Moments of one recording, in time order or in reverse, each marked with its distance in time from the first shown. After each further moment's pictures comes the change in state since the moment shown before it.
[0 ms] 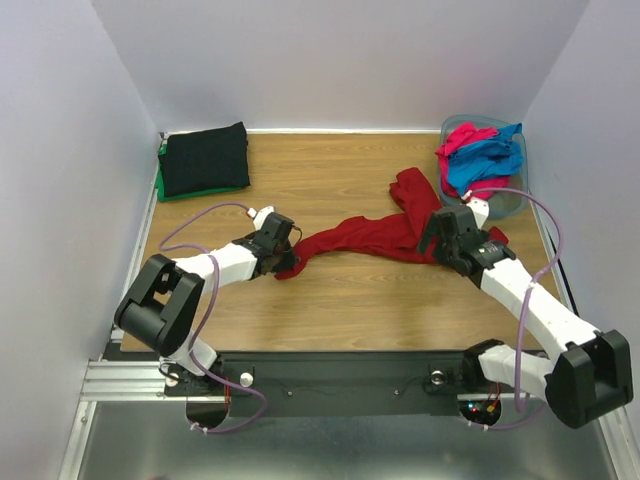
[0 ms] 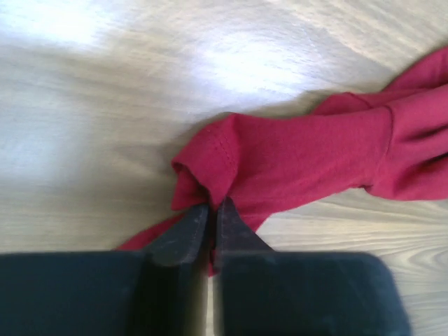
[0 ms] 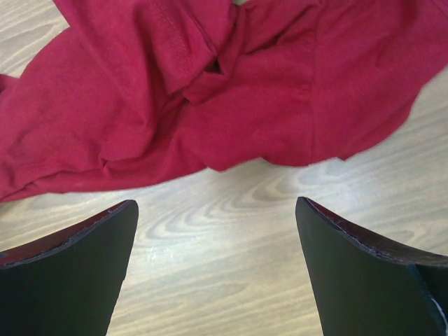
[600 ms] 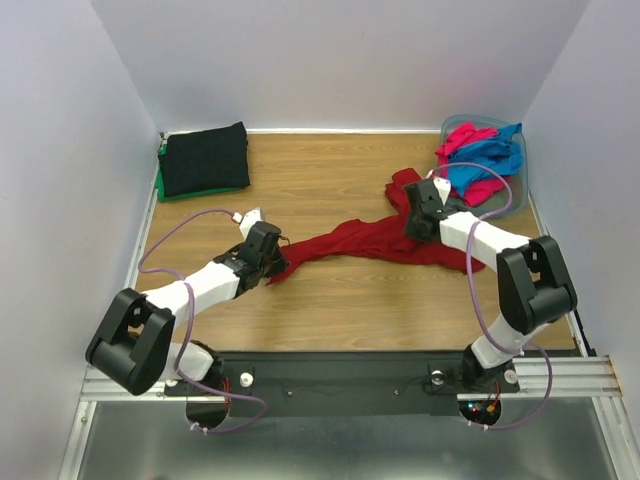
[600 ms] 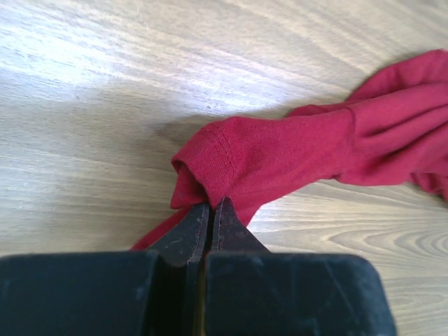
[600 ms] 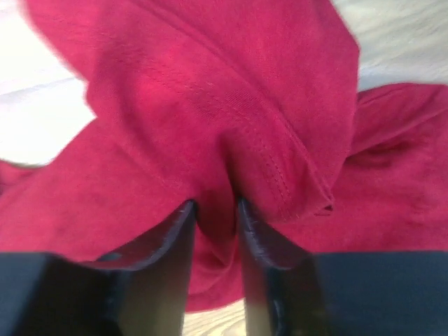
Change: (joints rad) left arm 0.000 -0.212 -0.120 0.026 -0.056 0.007; right arm -0.001 0.544 0.251 0.207 -0.031 -0.051
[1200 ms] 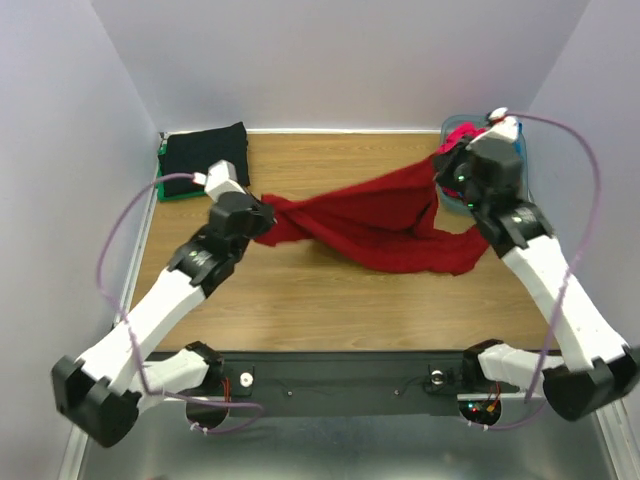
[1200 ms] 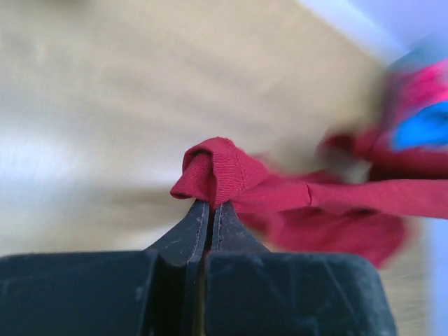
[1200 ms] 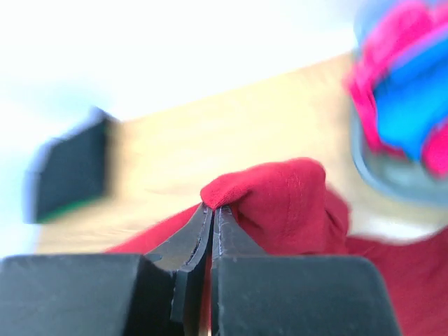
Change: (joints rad) left arm 0.000 -0.279 0.268 -0.192 -0.141 0.048; right arm 0.000 -0.447 0.228 -0.031 -0.094 -0.071
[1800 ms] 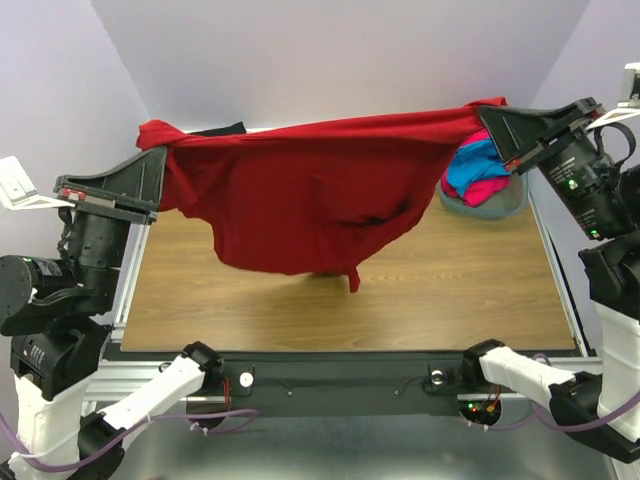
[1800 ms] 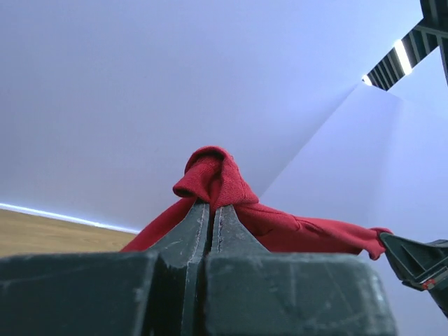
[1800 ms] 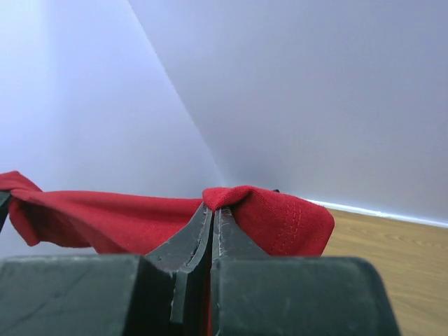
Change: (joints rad) left arm -0.002 -0.307 0.680 -0.084 0.045 0.209; right arm 0.005 -0.135 0.652 -0.161 -0.412 -0.053
